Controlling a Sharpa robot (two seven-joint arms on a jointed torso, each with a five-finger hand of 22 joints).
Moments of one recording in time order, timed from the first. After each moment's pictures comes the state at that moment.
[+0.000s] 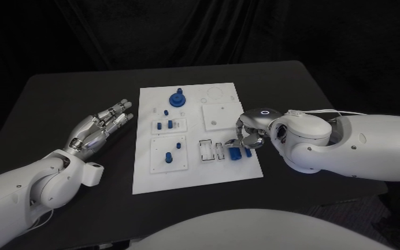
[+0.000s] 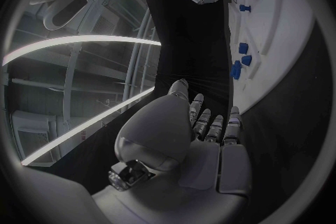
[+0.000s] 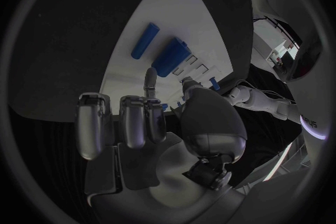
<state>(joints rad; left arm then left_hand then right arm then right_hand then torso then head) 1.07 -0.87 -0.21 1.34 -0.22 0.04 0.68 1.55 0.24 -0.21 0.27 0.47 0.45 0.09 0.07 0.05 0.10 0.07 0.06 0.02 0.00 0.09 0.00 0.00 0.17 0.09 0.18 0.05 0.21 1.16 -1.18 -0.25 1.97 -1.65 -0.21 -0.59 0.88 -0.07 0.10 0.29 0.06 0.89 0.04 0.55 0.75 1.47 -0.02 1.57 1.31 1.46 -0.09 1.52 1.31 0.03 1.47 0.02 1.49 1.31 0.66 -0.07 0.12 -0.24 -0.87</state>
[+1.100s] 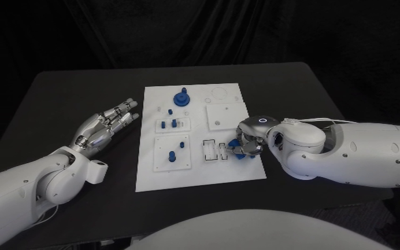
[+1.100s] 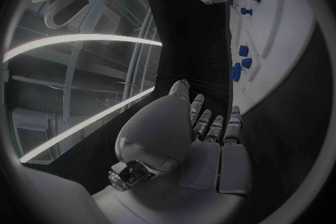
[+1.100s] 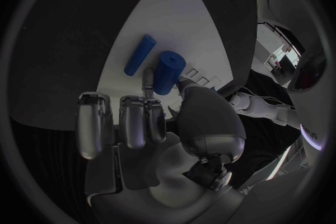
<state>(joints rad) 1.07 -0.87 -0.21 1.34 -0.22 0.07 0.68 1.57 0.24 -0.19 0.26 0.48 0.44 0.09 0.07 0.05 0.09 0.08 0.06 0.02 0.00 0.10 0.00 0.00 0.17 0.10 0.21 0.05 0.22 1.10 -1.11 -0.25 1.91 -1.67 -0.21 -0.58 1.00 -0.05 0.17 0.27 0.32 0.91 0.05 0.41 0.75 1.47 -0.03 1.57 1.31 1.47 -0.09 1.51 1.31 0.03 1.47 0.02 1.49 1.31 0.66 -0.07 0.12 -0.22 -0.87</state>
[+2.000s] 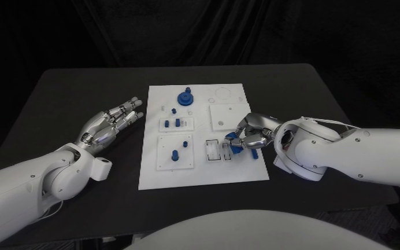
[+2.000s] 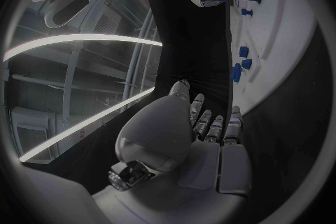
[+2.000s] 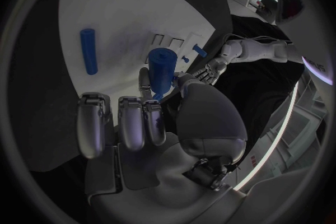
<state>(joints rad) 1.07 -0.87 -0.21 1.34 -0.22 0.07 0.68 1.57 0.24 -0.19 0.26 0.48 0.45 0.10 0.07 0.05 0.09 0.08 0.06 0.02 0.00 0.10 0.00 0.00 0.17 0.10 0.22 0.05 0.22 1.13 -1.15 -0.25 1.96 -1.18 -0.46 -0.44 1.09 -0.07 0.22 0.23 0.62 0.94 0.06 0.38 0.76 1.47 -0.03 1.57 1.31 1.46 -0.09 1.51 1.31 0.03 1.47 0.02 1.49 1.31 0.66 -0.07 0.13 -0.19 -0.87</state>
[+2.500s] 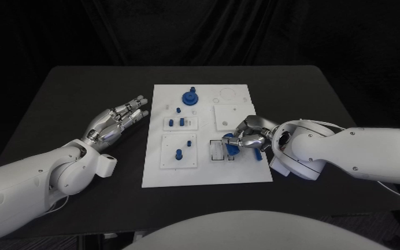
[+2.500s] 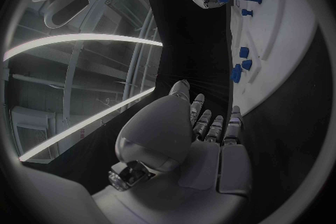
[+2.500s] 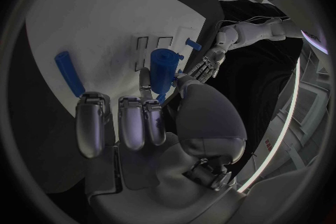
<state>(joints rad) 1.06 -0.86 -0.21 1.33 -0.22 0.07 0.68 1.57 0.24 -0.19 0.25 0.48 0.45 0.10 0.07 0.05 0.09 0.08 0.06 0.02 0.00 0.10 0.00 0.00 0.17 0.10 0.22 0.05 0.22 1.14 -1.10 -0.25 1.92 -0.99 -0.45 -0.41 1.05 -0.04 0.22 0.23 0.48 0.94 0.05 0.38 0.79 1.46 -0.03 1.57 1.31 1.46 -0.09 1.51 1.31 0.03 1.47 0.02 1.48 1.31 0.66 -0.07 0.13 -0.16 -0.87</state>
